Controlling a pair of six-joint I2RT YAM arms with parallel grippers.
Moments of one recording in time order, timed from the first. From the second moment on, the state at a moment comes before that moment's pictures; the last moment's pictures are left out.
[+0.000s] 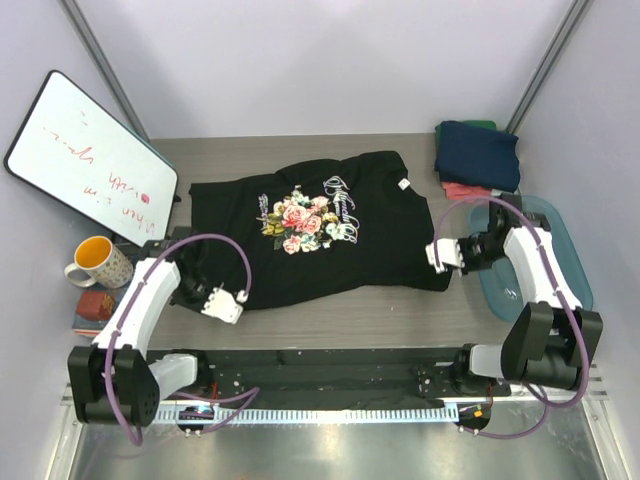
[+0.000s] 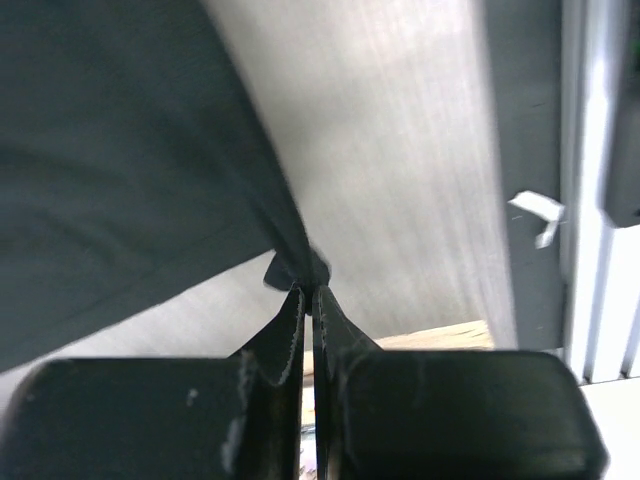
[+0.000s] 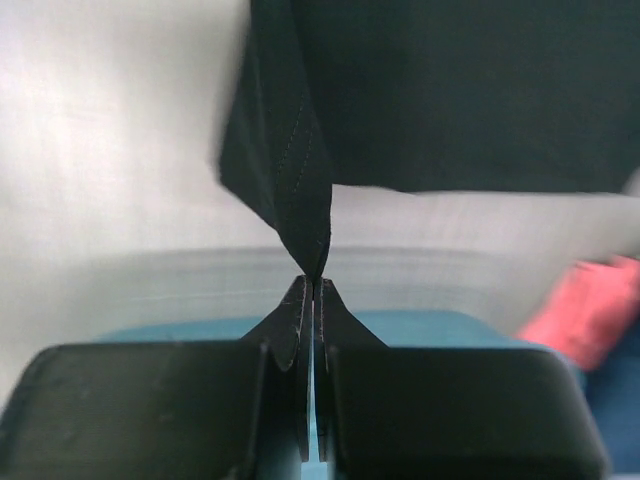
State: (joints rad) left arm -0.05 1.13 0.82 -1.27 0.09 1.91; right arm -0.19 1.30 0.99 -1.11 -0.44 -1.96
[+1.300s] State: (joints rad) left arm 0.03 1.49 1.00 -0.88 -0.04 1.74; right arm 0.01 1.74 1.11 0.00 -0.54 -1.95
